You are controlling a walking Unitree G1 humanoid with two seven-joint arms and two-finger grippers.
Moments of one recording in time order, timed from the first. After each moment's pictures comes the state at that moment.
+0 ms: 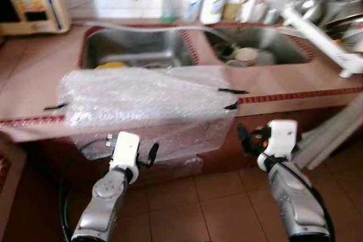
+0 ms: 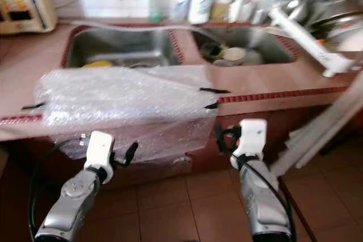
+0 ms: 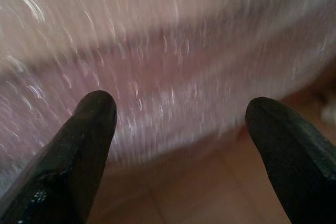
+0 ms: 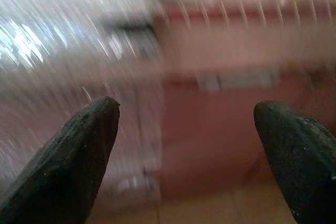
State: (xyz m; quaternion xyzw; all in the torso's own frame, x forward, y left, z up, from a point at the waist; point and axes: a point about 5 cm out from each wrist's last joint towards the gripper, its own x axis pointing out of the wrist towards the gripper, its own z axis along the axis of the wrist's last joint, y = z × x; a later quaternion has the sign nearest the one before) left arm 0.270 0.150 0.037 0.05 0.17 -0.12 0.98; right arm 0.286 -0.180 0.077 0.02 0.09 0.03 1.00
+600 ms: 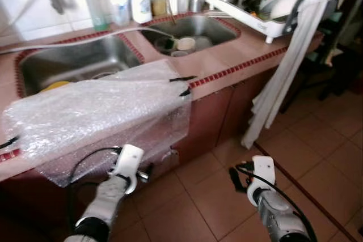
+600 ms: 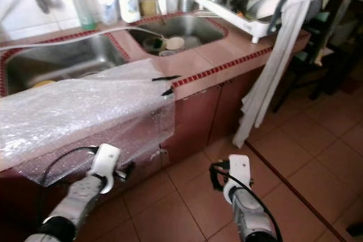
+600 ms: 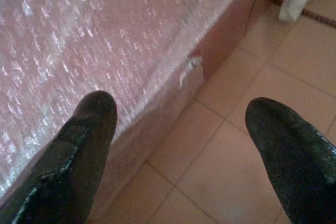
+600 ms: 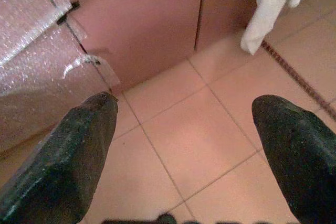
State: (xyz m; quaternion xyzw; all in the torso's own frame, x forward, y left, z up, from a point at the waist) left arm 0.285 0.153 -0.006 0.13 0.27 -0.14 0.94; right arm 0.273 -0.184 -0.014 0.02 0.27 0.01 0.96
